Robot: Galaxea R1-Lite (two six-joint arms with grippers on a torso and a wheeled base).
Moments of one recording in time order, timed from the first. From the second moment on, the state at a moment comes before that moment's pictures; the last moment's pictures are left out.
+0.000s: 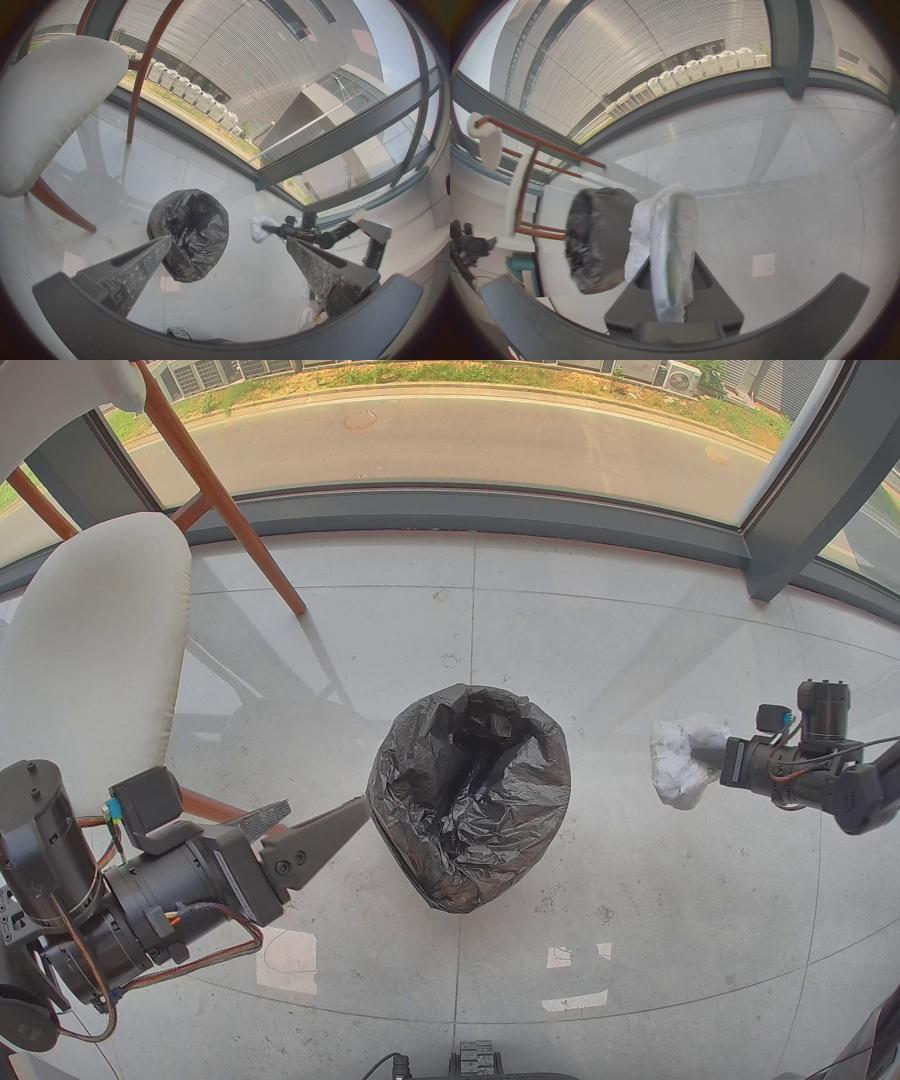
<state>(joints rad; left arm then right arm) -0.66 1.33 -0.39 -0.85 0.04 -0.50 0.05 1.81 -0.79 -0.55 0.39 0.22</state>
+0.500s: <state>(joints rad) -0.54 1.29 -0.36 -0.86 -0.01 -0.38 0.45 1.37 -0.73 -0.29 0.41 0.24</state>
